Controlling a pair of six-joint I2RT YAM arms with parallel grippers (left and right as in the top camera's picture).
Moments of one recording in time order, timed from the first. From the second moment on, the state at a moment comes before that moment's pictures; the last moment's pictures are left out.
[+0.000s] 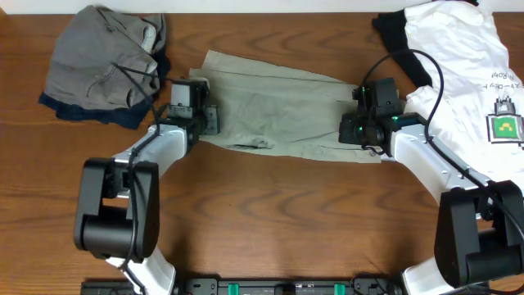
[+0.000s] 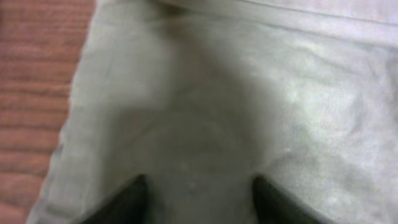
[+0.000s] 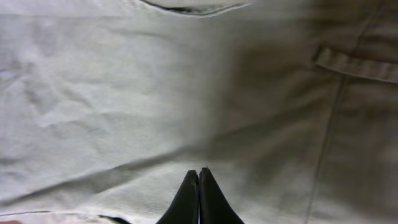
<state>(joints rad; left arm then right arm) -0.14 1.85 0.98 -0.10 0.03 -0.12 0.20 1.71 1.02 -0.43 -0.12 0.32</state>
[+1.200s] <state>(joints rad) -0.15 1.82 1.04 -0.83 0.02 -0.32 0.20 1.83 1.04 -0.74 -0.26 0.36</state>
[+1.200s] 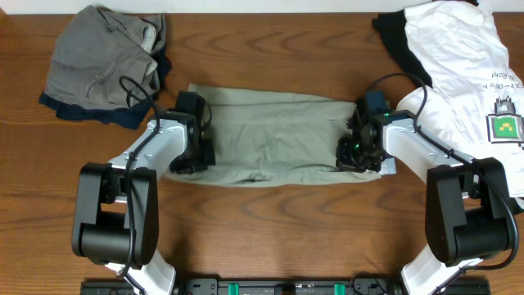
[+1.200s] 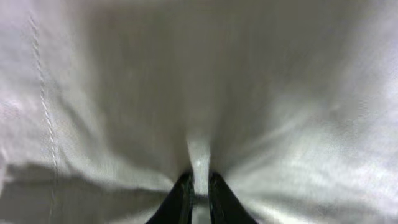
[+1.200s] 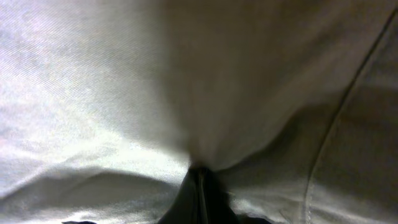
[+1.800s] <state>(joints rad) -0.15 1.66 1.02 -0.62 0.02 -0.30 0.20 1.83 1.04 -0.70 -0.27 0.36</state>
